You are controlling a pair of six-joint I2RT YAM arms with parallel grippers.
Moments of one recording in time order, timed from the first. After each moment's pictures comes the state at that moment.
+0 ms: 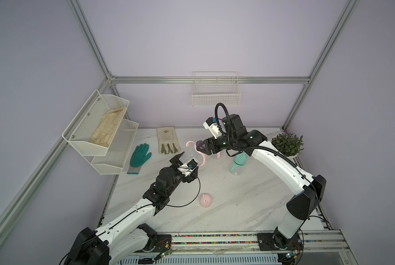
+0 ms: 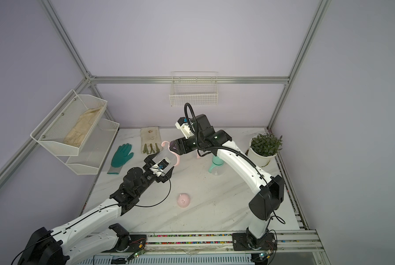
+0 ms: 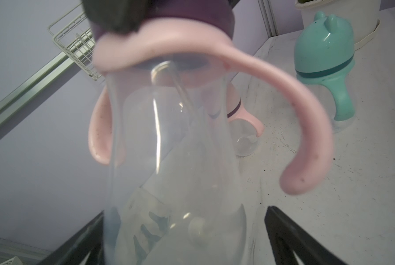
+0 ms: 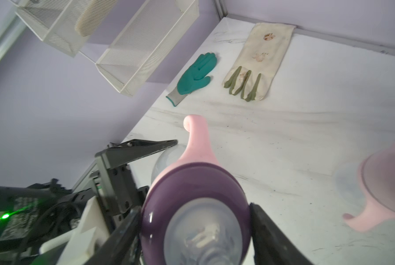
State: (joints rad) left arm -0.57 0.97 0.51 0.30 -0.09 0.53; right arm 0.64 1.75 1.84 -0.74 -0.40 0.21
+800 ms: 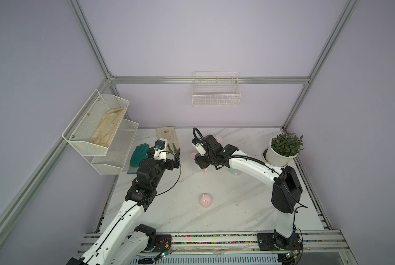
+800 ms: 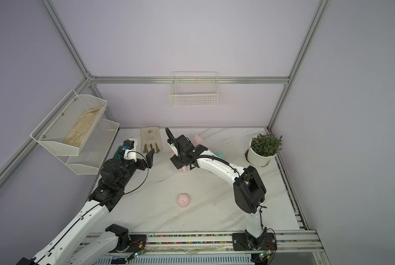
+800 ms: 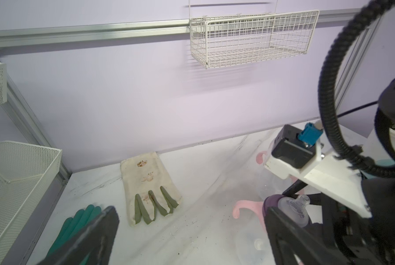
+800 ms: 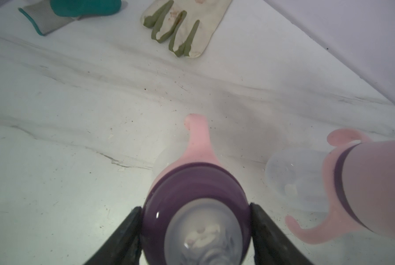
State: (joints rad) left arm -0.30 0.86 0.69 0.08 -0.09 0.03; right arm 0.78 1.94 1.67 -0.60 0.11 -0.03
